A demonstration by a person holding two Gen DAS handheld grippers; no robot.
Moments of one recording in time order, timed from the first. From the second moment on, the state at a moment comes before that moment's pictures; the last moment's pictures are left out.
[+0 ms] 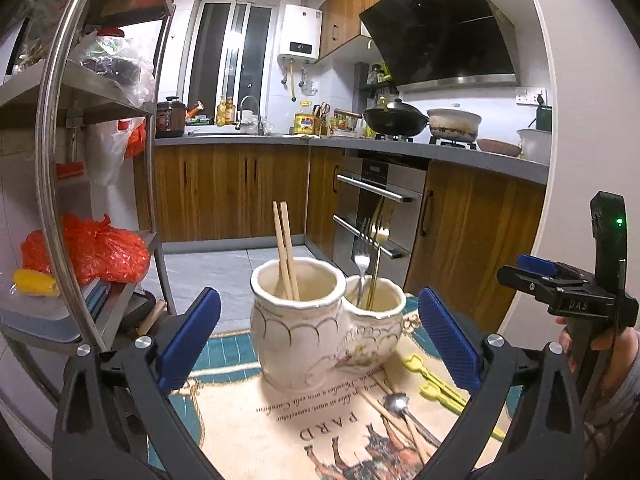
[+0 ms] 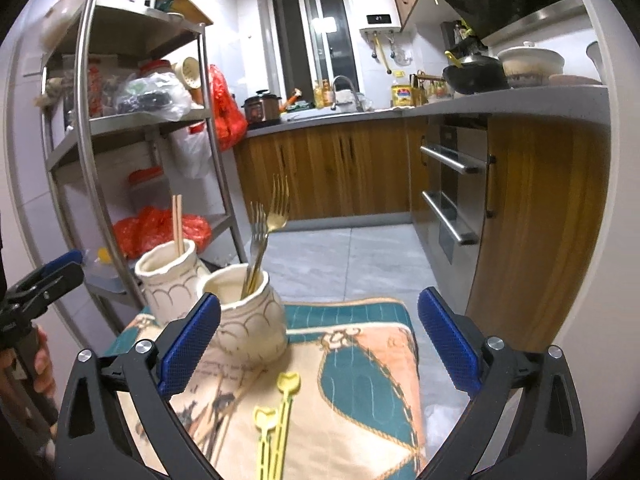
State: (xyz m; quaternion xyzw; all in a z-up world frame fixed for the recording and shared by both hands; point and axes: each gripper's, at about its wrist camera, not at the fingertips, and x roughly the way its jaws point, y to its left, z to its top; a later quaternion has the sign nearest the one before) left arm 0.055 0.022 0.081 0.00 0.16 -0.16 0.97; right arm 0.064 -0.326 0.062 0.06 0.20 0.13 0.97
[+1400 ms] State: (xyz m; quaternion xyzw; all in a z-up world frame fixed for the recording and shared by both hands) left arm 0.058 -0.018 -0.024 0.02 0.35 -0.18 0.92; right arm 0.077 -0.293 -0.027 -0.01 0.39 0.16 0.91
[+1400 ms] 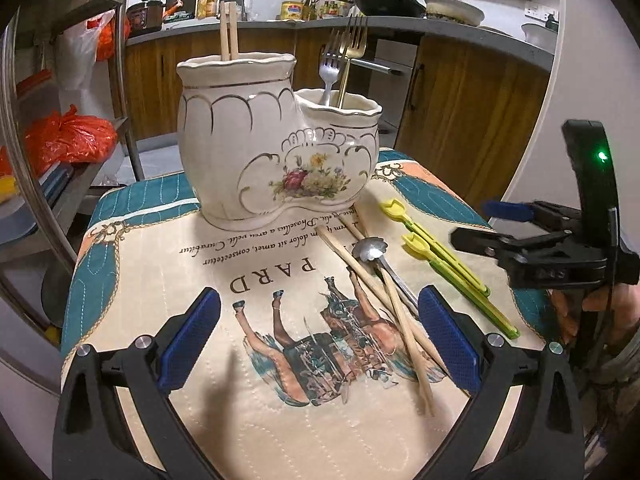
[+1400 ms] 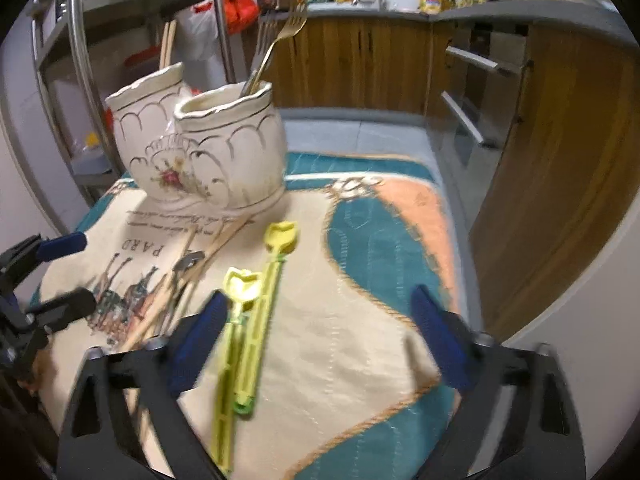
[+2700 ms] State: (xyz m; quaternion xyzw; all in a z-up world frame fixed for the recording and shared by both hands) left arm 0.058 -0.012 -0.020 0.02 0.36 -0.17 0.92; right arm 0.051 -0.243 -0.012 -0.03 0.40 0.26 0.88
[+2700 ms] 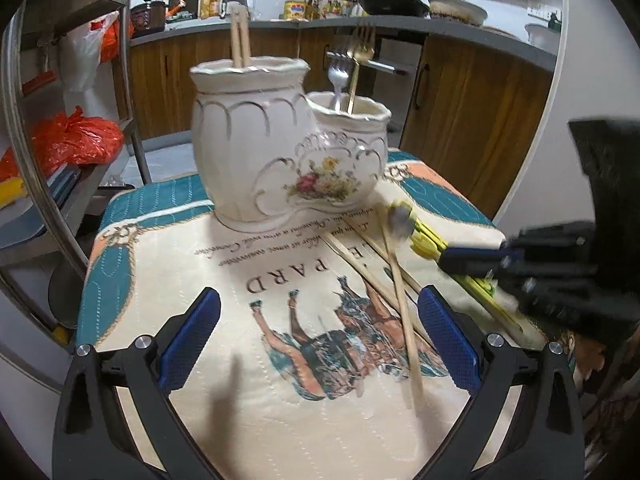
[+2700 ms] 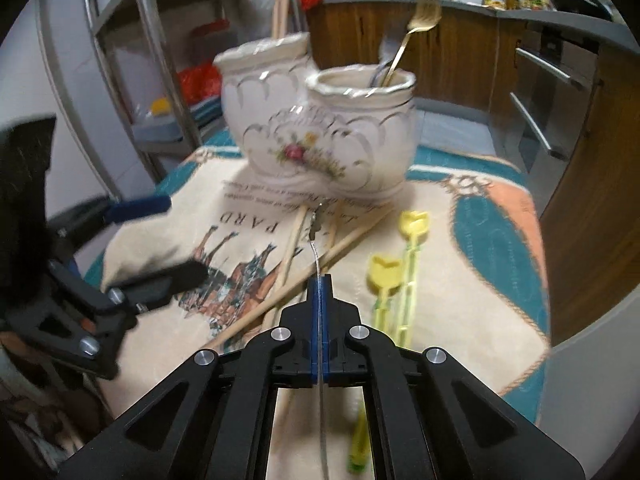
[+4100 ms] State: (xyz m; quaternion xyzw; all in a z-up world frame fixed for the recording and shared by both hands) left arm 0.066 -0.062 -0.011 0.07 0.36 -0.25 0.90; right arm 0.035 -0.303 0.023 0.04 0.30 0.26 0.92
